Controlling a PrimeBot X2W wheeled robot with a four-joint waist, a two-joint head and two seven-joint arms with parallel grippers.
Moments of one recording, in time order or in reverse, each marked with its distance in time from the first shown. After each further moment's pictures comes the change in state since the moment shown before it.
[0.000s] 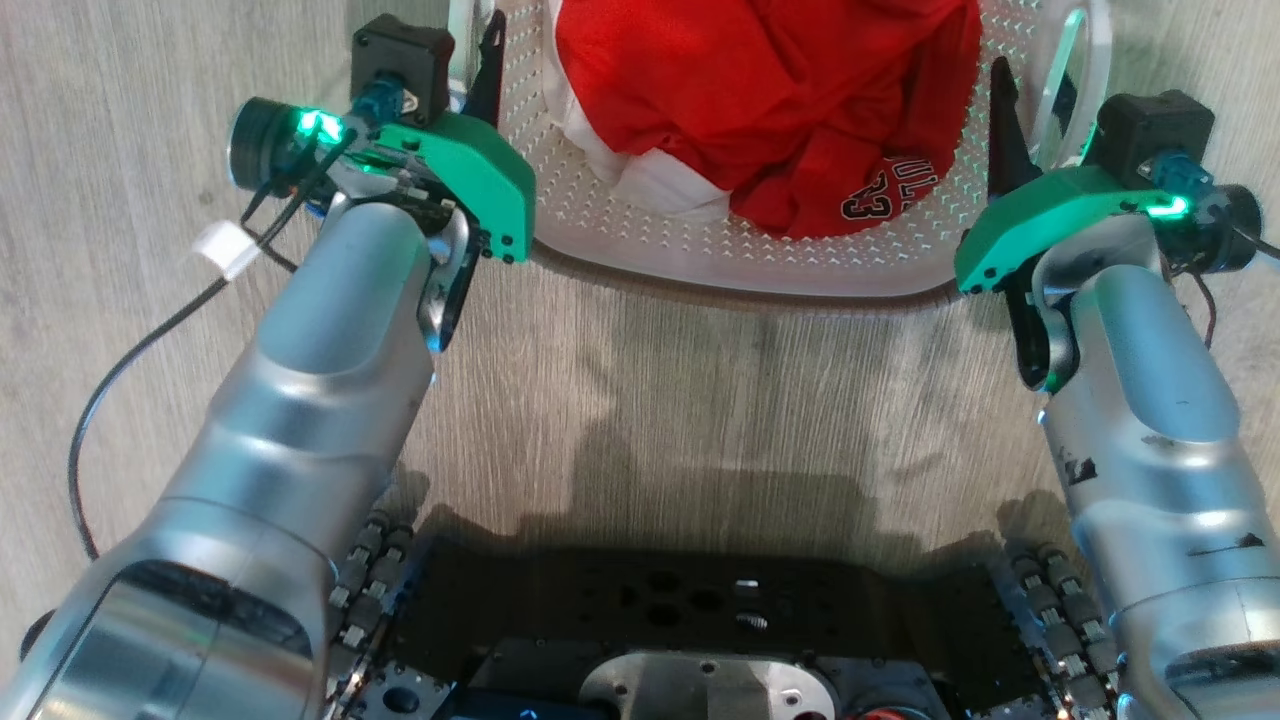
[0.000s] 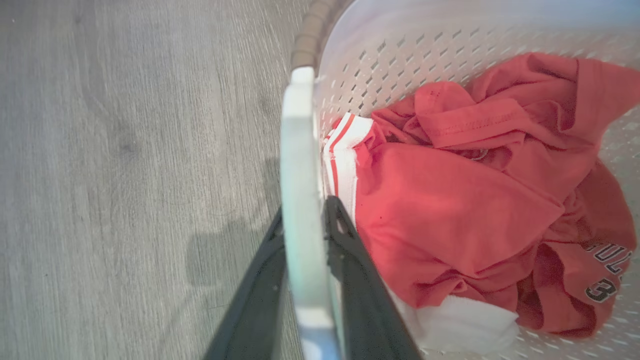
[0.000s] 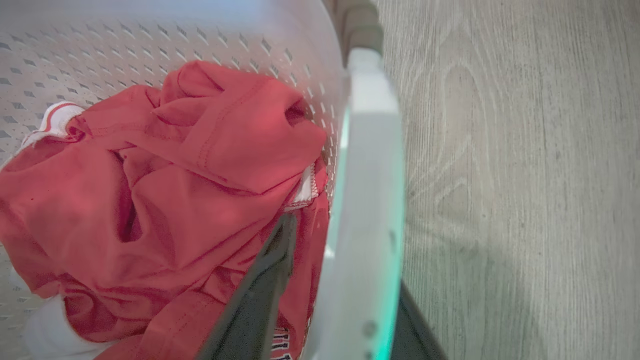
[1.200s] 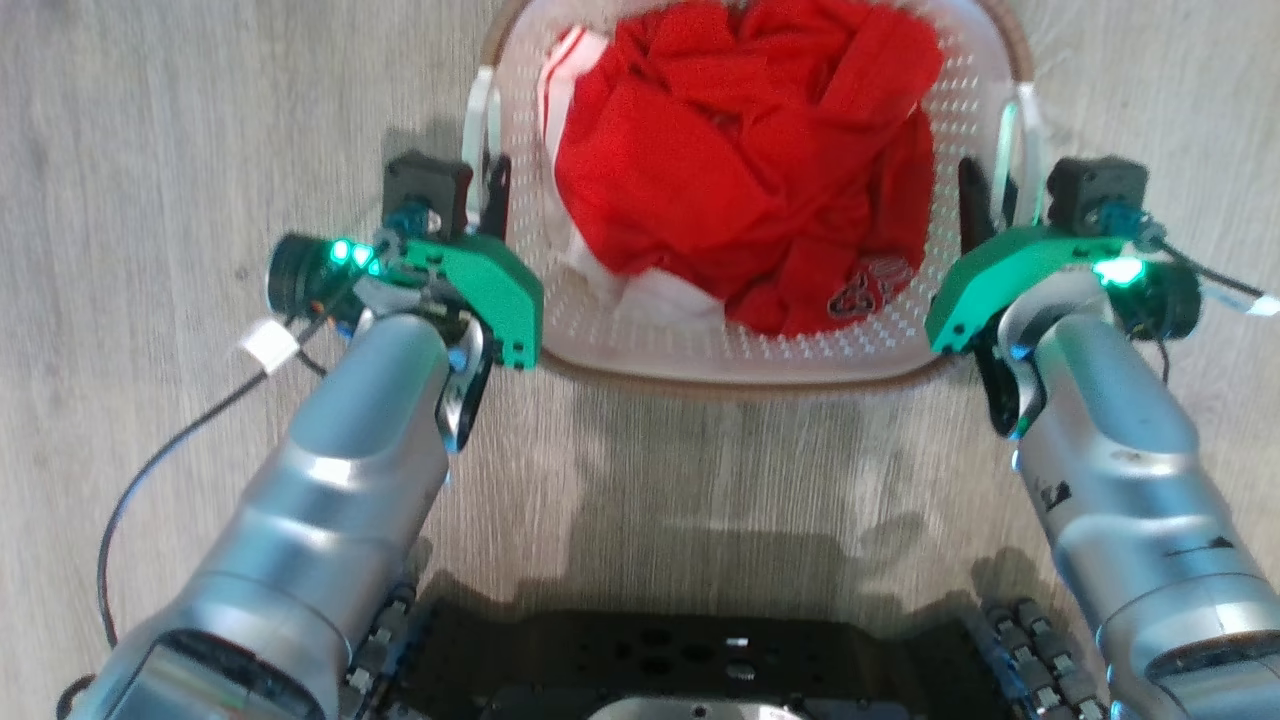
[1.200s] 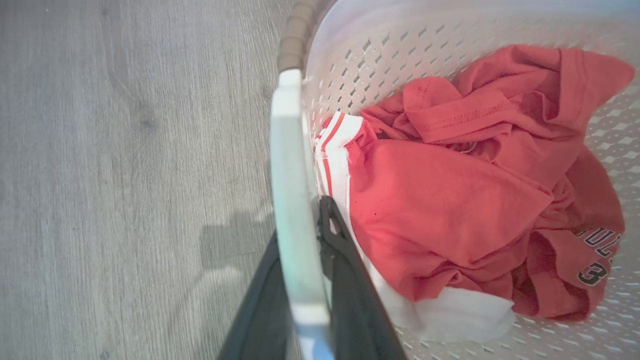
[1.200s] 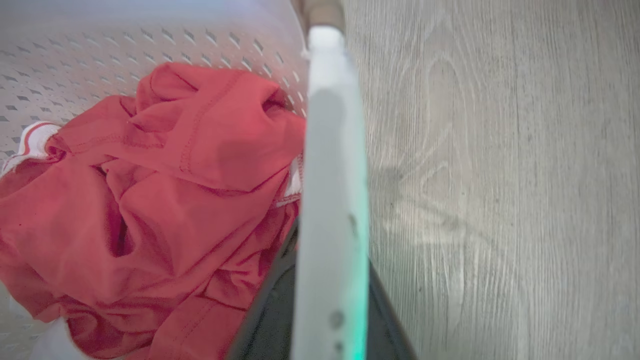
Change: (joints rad) left arm 0.121 -0.003 -0.066 0.033 -0.080 0.023 0.002; right arm -0.030 0.006 0.063 0.241 0.090 0.001 -0.007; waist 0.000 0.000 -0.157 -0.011
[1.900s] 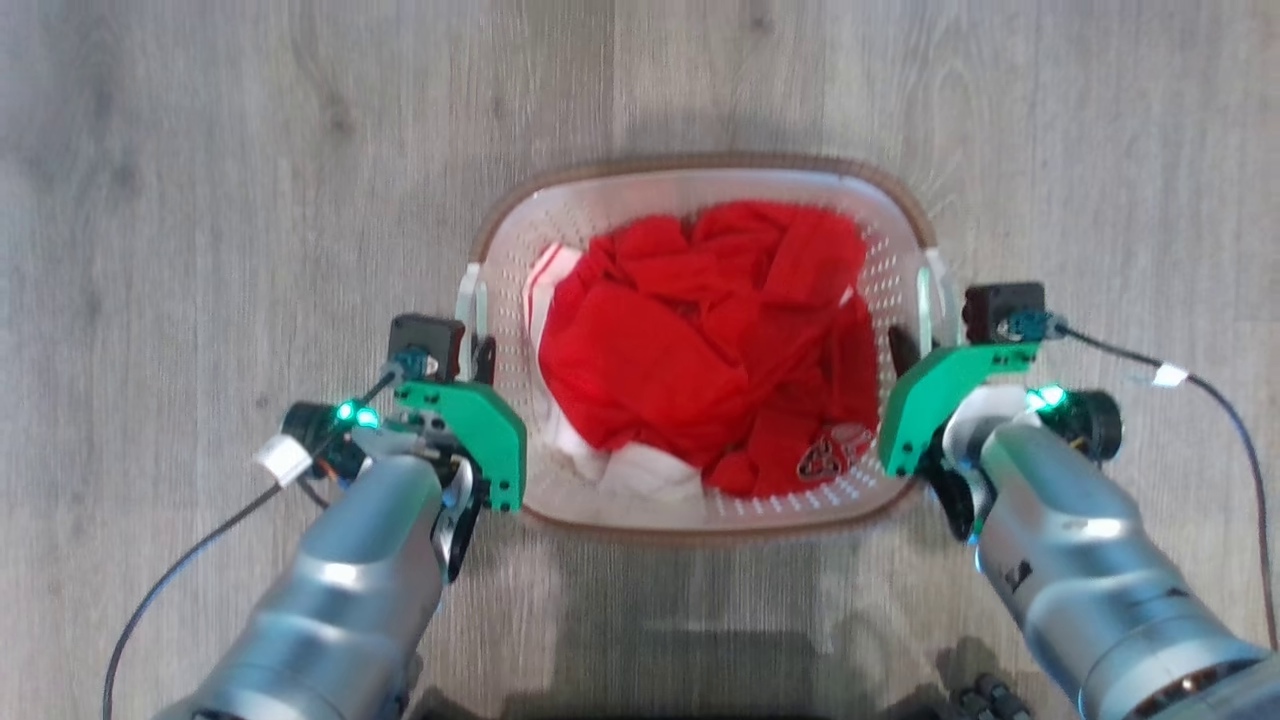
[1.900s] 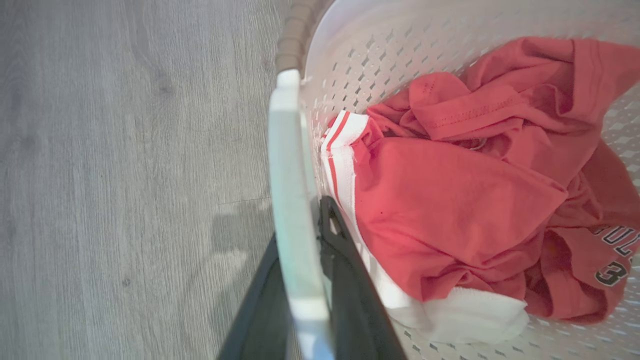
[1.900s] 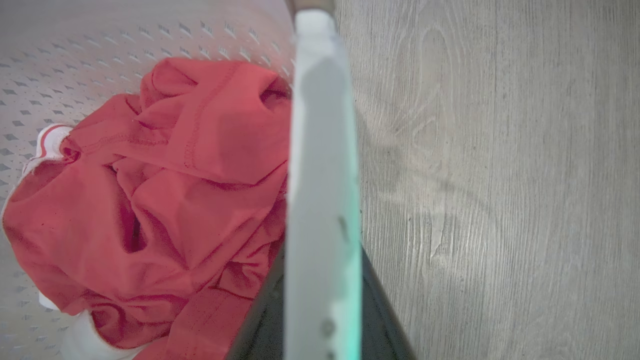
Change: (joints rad) left arm 0.144 -0.005 -0.090 0.154 -0.124 0.000 0.000; right arm 0.027 0.011 0.320 0.238 0.300 0.000 0.051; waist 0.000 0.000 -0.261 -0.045
